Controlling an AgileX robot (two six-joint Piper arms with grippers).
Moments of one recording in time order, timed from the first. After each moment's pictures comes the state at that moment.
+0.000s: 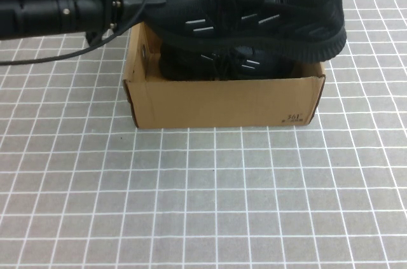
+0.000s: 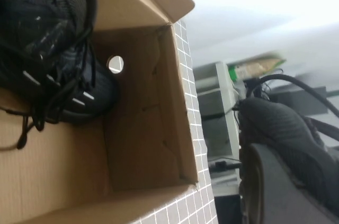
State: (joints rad) right arm 0.74 1.11 -1.54 -0.40 1.16 -0.30; left arm -0.06 1.79 -1.43 -1.43 0.95 0.61
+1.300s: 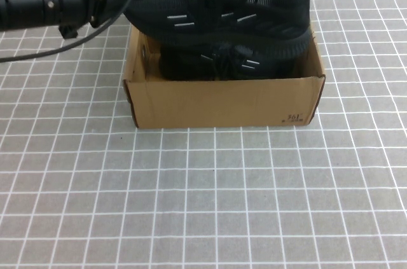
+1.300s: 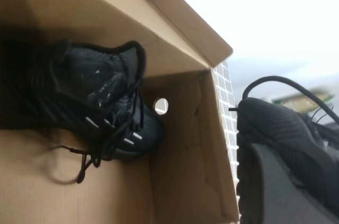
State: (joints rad) right arm 0.74 1.11 -1.49 -0.36 1.17 -0.22; left arm -0.04 1.72 -1.41 -1.33 0.80 0.57
